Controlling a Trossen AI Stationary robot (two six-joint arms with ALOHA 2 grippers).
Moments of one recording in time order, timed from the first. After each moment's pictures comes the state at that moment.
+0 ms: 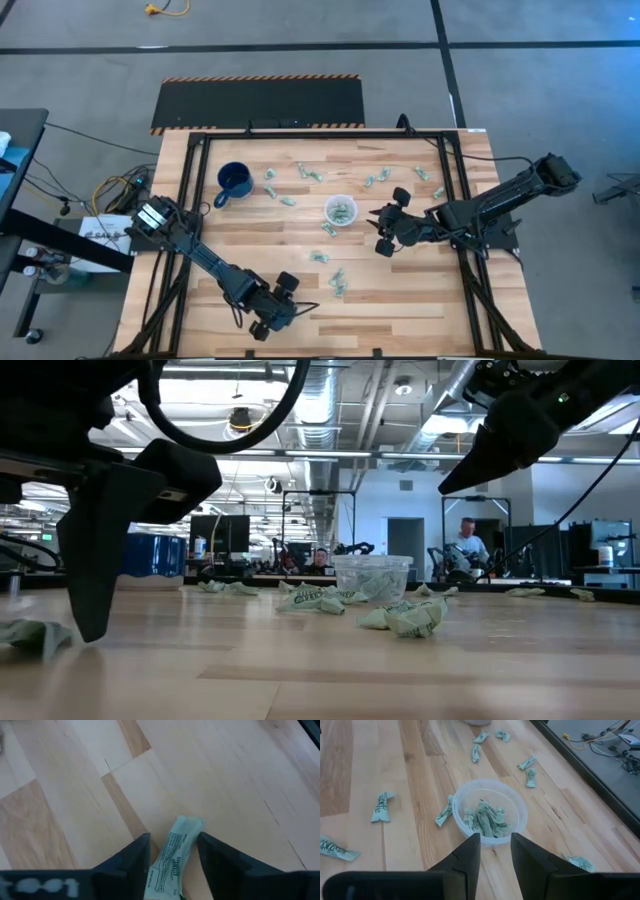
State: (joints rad) left arm -0.64 1.90 1.09 -0.28 -0.11 -0.09; right arm 0.33 1.20 0.61 -0.17 0.63 0.26
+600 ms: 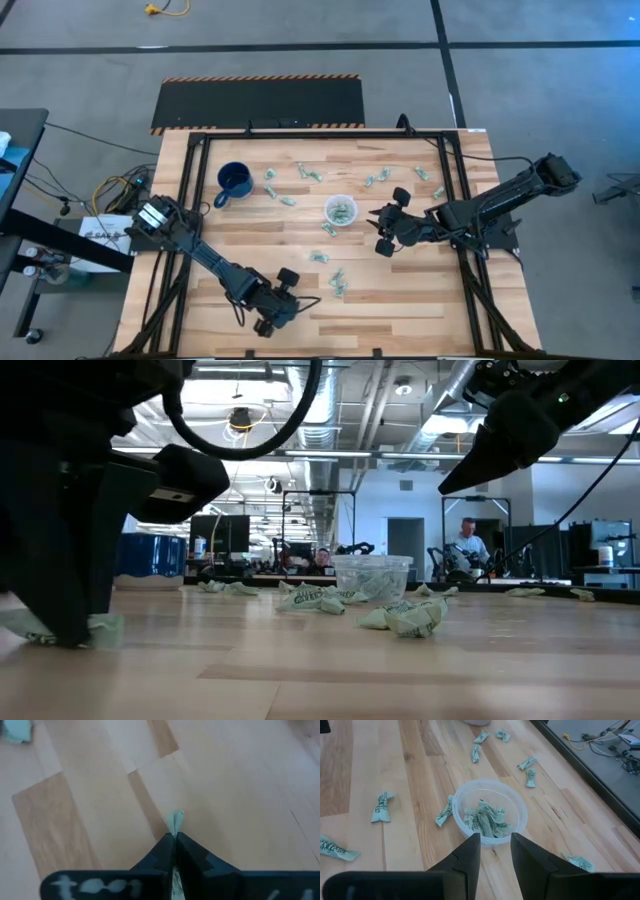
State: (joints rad) left arm -0.62 1.90 1.09 -0.27 -0.15 -0.14; right arm 0.33 1.20 0.61 -0.17 0.63 0.26
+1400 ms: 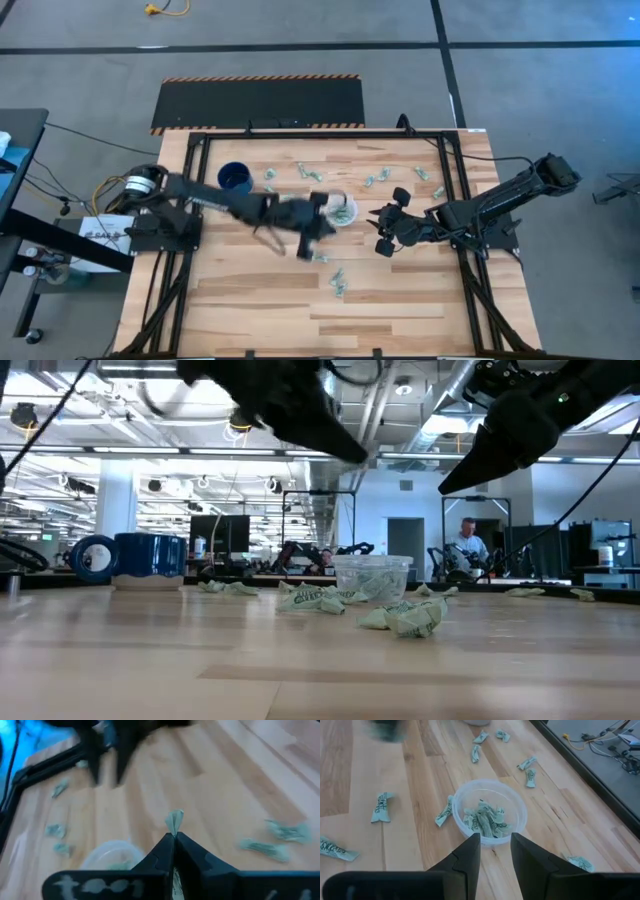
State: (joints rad) left arm -0.08 1.67 1.09 0.02 -0.02 0.33; right arm 0.33 1.20 0.61 -0.17 0.63 0.26
